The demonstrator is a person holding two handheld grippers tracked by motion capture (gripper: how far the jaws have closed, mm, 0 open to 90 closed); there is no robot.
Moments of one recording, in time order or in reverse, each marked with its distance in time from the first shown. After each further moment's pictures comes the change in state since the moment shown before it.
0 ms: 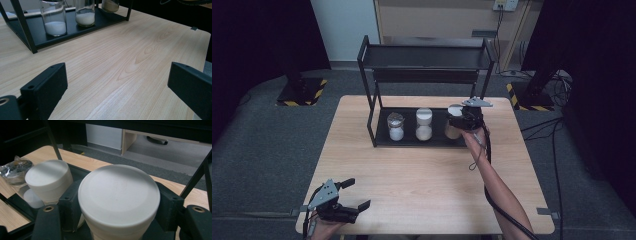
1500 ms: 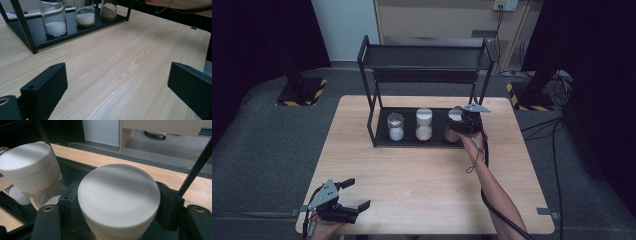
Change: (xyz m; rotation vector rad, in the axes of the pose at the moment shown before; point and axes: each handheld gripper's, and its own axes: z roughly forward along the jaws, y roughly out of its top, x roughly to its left) left arm 0.000 0.000 0.000 0.001 0.001 0.003; right arm -0.005 -0.025 0.016 0.007 -0.015 0.038
